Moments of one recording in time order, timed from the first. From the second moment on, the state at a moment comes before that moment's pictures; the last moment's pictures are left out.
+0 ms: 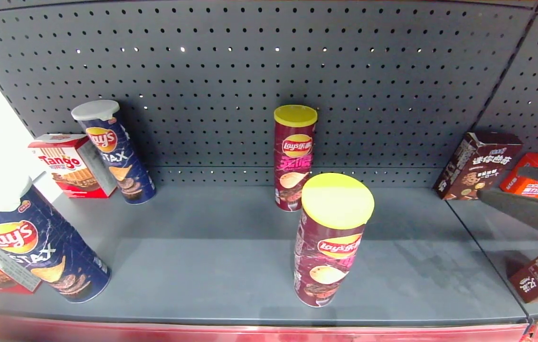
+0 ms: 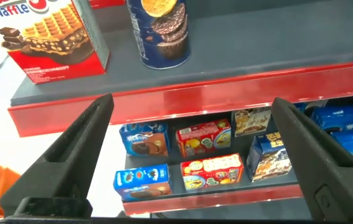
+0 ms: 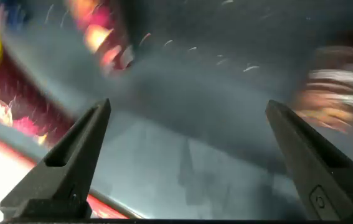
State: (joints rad) left arm 0.00 0.00 0.00 0.00 -0.07 0.11; right arm 0.38 1.05 -0.79 -0.12 0.10 -0.07
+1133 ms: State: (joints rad) left arm 0.00 0.00 0.00 0.00 -0.07 0.10; right arm 0.62 1.33 -0.75 -0.17 0.09 -0.11
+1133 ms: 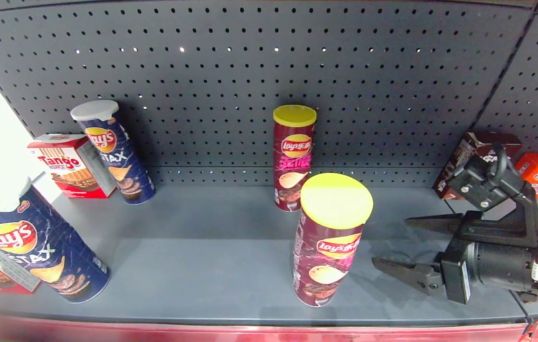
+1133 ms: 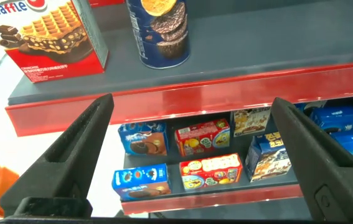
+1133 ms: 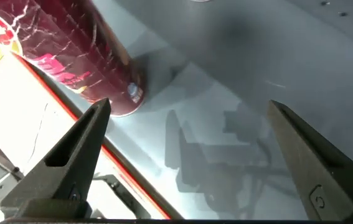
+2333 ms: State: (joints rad) left arm 0.00 0.00 0.00 0.00 -0.07 0.10; right arm 0.68 1.46 -0.81 -0.21 0.09 -0.13
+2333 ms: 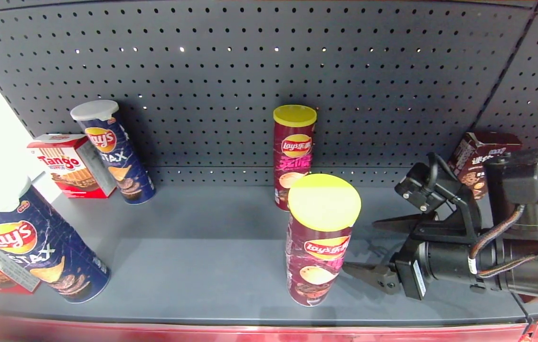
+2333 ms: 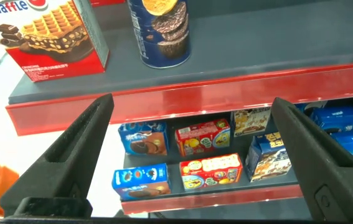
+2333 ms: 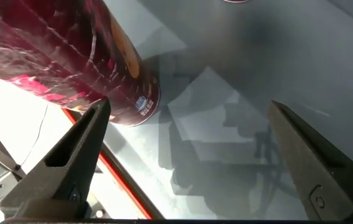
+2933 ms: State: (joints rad) left arm 0.00 0.00 0.00 0.00 -0.06 0.10; right arm 0.70 1.49 -0.83 -0.21 0.09 -0.15
